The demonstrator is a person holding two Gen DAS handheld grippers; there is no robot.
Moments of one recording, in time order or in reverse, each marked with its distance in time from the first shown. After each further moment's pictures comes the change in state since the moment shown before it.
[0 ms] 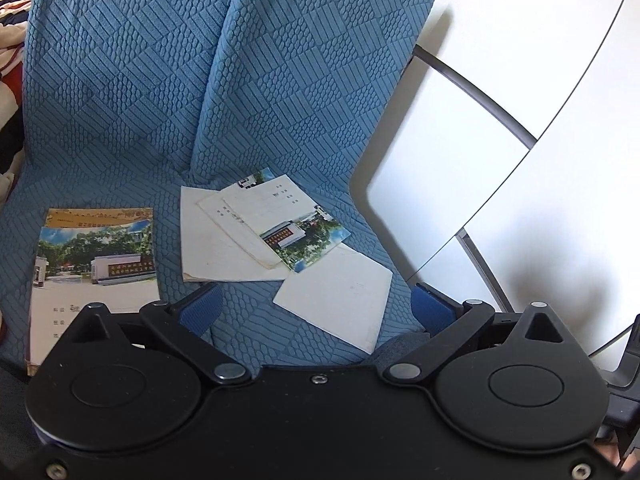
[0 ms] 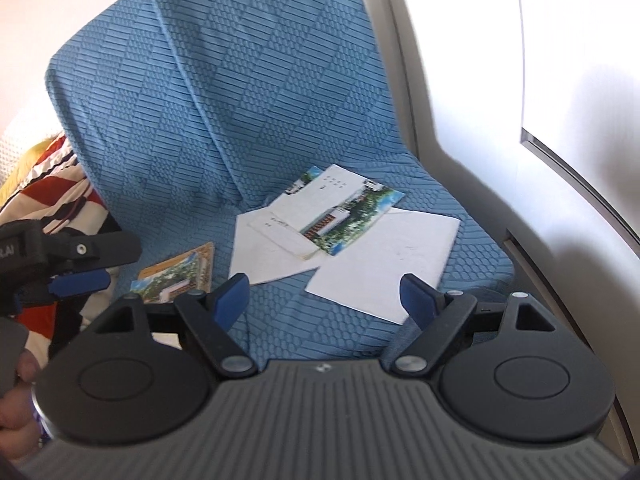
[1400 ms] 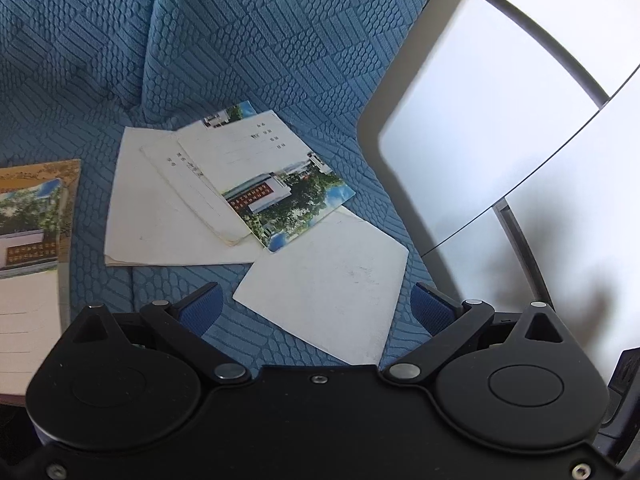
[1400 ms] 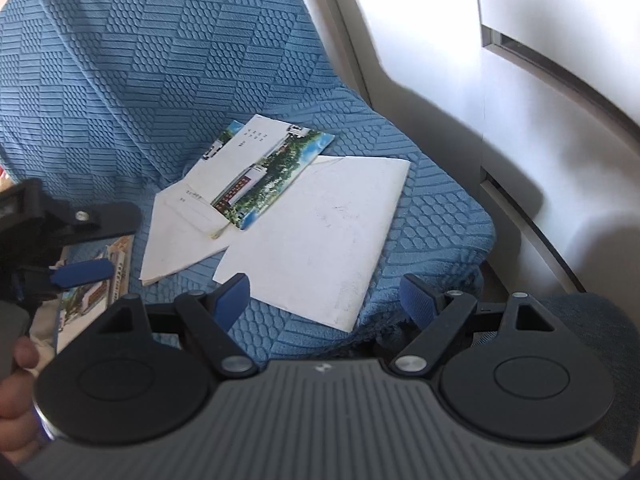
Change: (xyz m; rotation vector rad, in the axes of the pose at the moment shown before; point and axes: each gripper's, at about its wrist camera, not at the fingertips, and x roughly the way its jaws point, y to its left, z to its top) left arm 0.174 -0.011 0.006 -0.044 0.188 0.013; right arm 0.114 -0.091 -0.013 0.125 0.134 -0.032
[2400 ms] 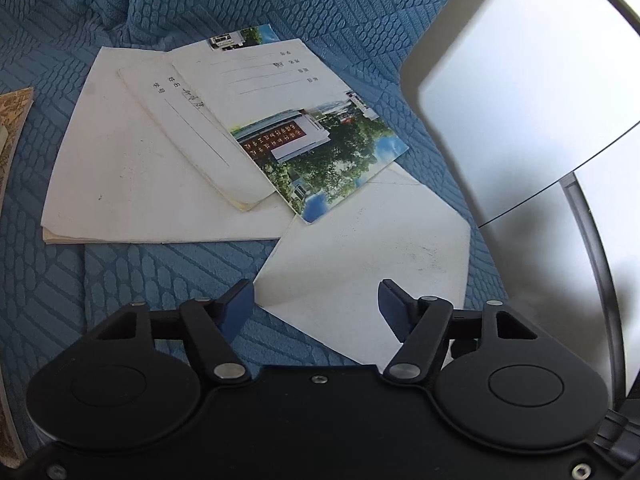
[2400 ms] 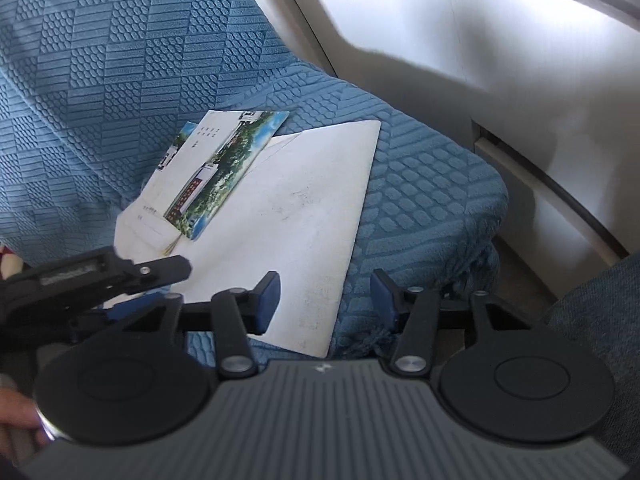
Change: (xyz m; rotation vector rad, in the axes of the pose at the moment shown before) left arm 0.116 0.042 -0.016 -0.035 0.092 0.004; right arm 0.063 -0.040 -0.014 0.173 0.014 -0.003
